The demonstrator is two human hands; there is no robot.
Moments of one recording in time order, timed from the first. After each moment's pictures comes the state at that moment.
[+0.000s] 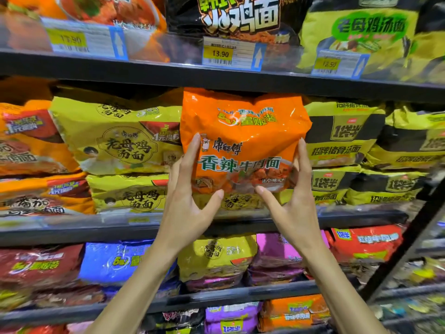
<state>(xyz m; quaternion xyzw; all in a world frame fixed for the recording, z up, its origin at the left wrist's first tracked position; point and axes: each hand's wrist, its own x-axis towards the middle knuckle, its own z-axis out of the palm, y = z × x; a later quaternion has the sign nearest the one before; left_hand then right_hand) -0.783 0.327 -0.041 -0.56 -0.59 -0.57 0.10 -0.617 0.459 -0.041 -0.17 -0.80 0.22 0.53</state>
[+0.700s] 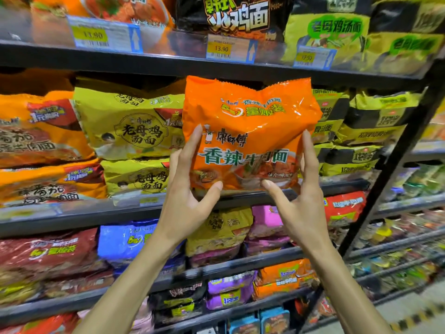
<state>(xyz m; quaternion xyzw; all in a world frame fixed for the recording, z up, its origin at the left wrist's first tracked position) -0.774 0.264 -0.040 -0.59 -0.49 -0.63 0.01 -0.583 0.357 -0.032 -0.23 -0.78 0.20 0.55</state>
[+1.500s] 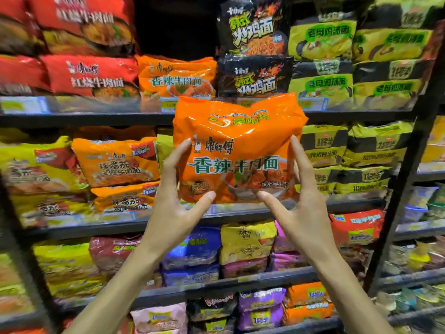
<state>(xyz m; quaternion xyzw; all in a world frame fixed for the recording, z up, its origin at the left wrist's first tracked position) -0.766 0.111 0.024 -0.60 -0.51 -0.61 0.09 -0.572 0.234 0.022 -0.15 -0.79 0.20 0.56</state>
